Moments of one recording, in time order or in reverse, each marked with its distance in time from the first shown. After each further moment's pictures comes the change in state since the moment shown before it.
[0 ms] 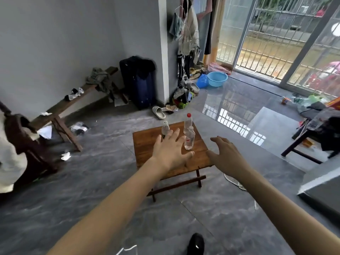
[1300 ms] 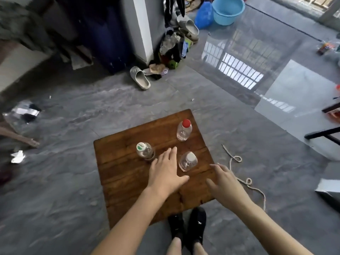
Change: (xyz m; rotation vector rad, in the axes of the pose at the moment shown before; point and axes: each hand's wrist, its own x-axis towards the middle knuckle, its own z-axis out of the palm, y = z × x) left_hand 0.435 -0.076 0.145 -0.241 -0.280 -0.113; right_hand 0.405 0.141 0.142 -0.007 -0.374 0.341
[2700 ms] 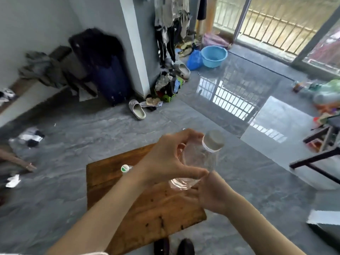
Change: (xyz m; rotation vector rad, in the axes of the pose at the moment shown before) left_hand -0.062 0.132 -0.155 -0.591 0.176 0.564; right_hand -0.025 -0.001 -0.111 1.379 -0.532 0.233
